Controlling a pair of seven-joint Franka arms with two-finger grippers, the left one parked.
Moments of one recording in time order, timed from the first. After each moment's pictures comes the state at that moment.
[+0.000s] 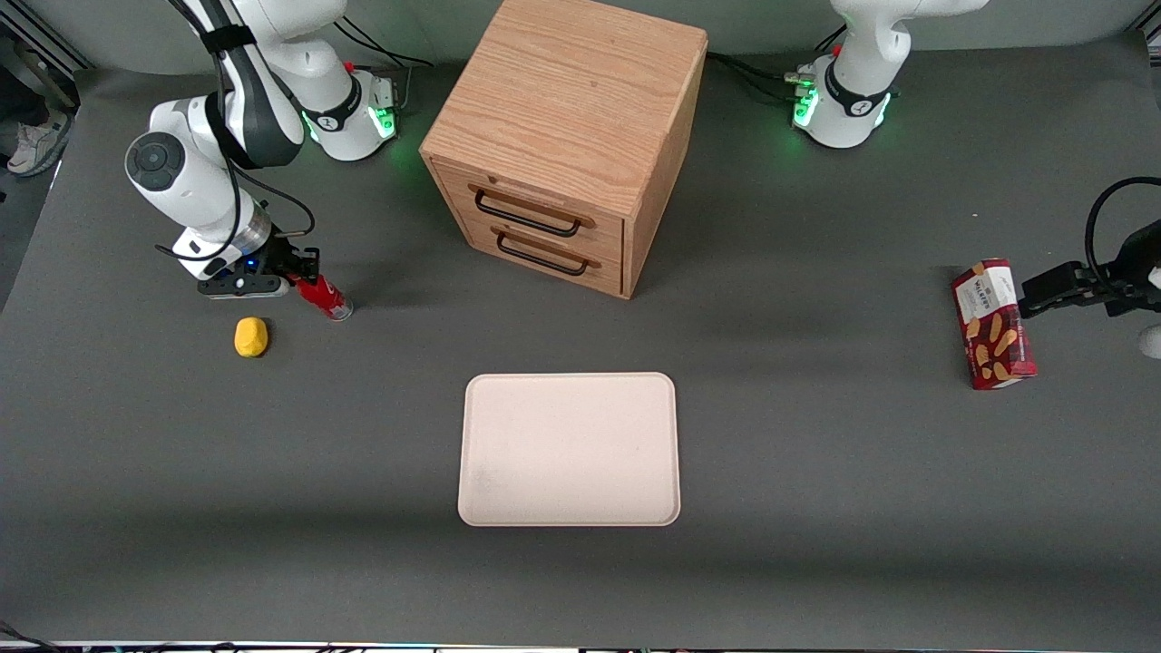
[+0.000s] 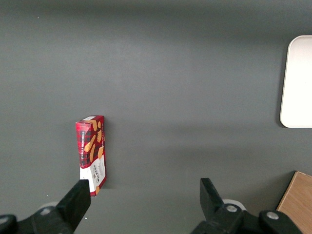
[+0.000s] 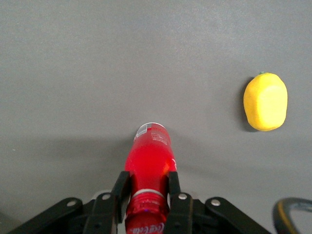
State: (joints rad) arm 0.31 -0.18 -0.27 -2.62 -0.12 2.42 0.13
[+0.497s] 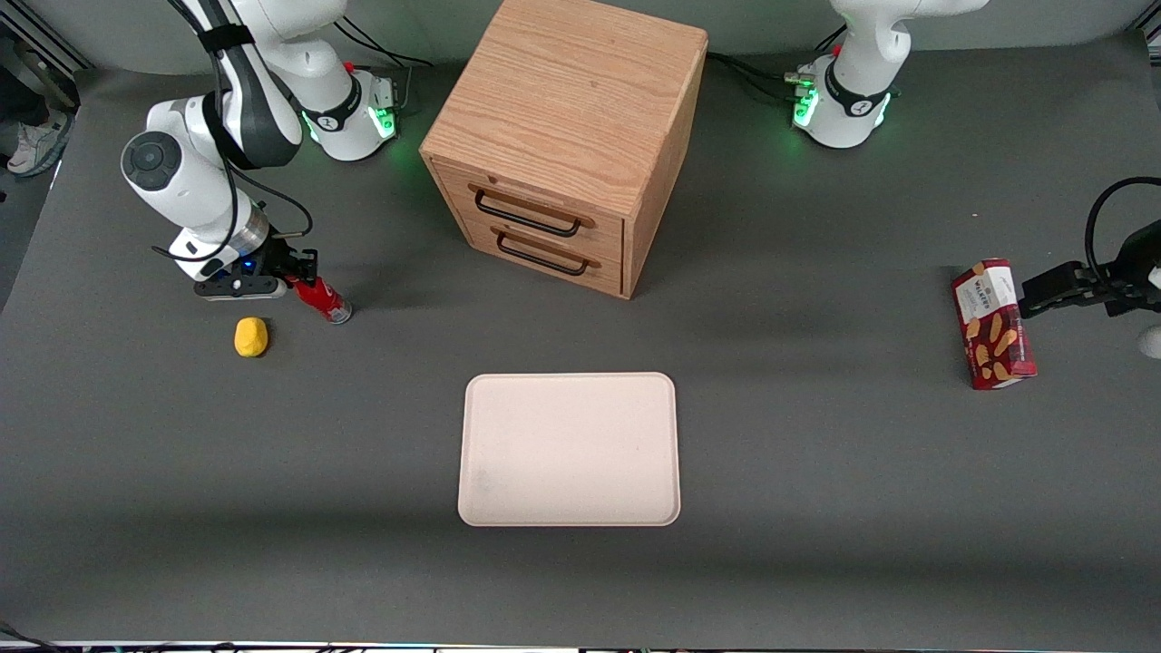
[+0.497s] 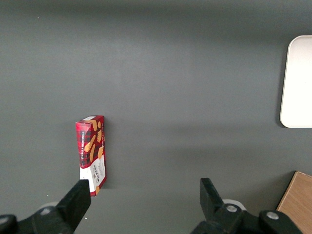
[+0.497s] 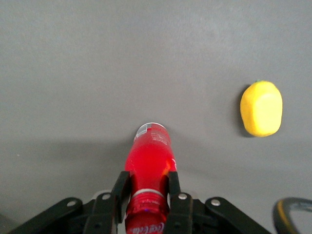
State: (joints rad) arm 0.31 -0.18 -0.27 -2.58 -0.12 2.40 0.13
